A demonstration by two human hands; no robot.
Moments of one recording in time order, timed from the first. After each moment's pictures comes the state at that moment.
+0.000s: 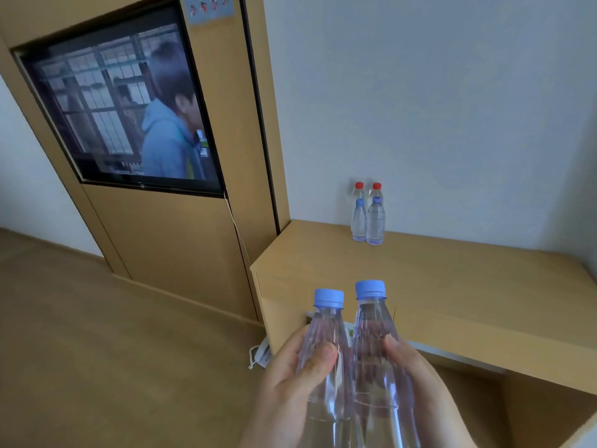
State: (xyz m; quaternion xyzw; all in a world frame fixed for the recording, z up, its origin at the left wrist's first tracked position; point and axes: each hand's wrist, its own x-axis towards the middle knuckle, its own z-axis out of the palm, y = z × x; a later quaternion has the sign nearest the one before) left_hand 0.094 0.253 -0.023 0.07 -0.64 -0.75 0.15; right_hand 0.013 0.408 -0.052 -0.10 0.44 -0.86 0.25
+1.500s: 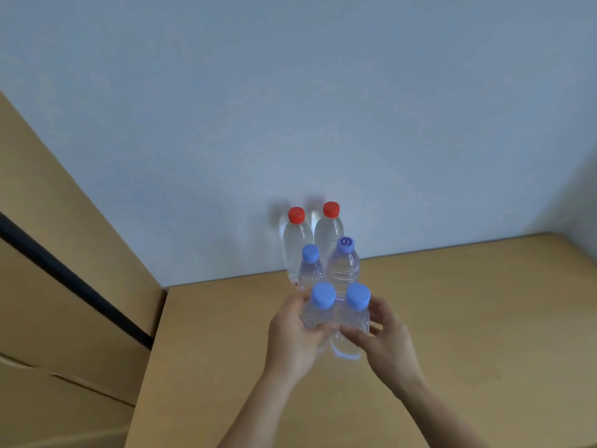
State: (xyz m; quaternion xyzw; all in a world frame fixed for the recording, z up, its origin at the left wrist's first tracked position) left_hand -0.529 0.054 -0.154 0.04 -0.82 -0.57 -0.02; right_hand -0.505 0.203 -0.161 0.12 0.78 -0.61 -0.02
